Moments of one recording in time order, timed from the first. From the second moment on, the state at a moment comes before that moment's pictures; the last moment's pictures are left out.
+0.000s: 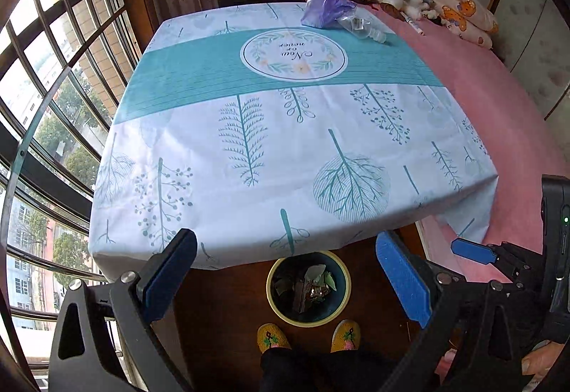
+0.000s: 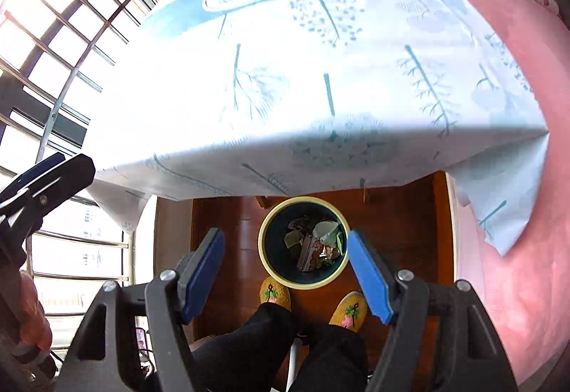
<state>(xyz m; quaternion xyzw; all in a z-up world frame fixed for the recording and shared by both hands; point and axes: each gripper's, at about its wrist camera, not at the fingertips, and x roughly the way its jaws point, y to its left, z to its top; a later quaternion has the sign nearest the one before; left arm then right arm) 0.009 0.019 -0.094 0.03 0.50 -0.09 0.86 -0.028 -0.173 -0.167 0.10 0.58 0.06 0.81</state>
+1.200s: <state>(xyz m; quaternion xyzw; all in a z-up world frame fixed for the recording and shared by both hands) 0.223 -0.022 0.016 0.09 0.39 -0.11 0.91 0.177 -0.176 -0.045 -0.06 0.39 -0.04 0.92</state>
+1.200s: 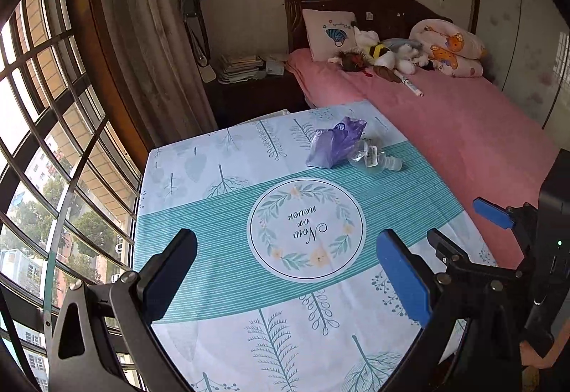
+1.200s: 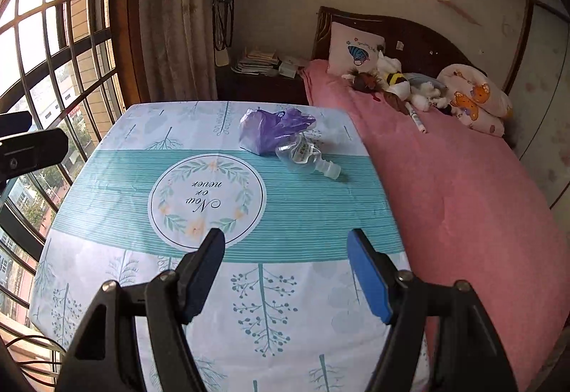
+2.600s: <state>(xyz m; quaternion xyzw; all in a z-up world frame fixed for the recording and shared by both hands) 0.497 -0.212 -0.116 0.20 0.52 -0.17 0.82 0.397 -0.315 -0.125 0.11 0.46 0.12 0.87</state>
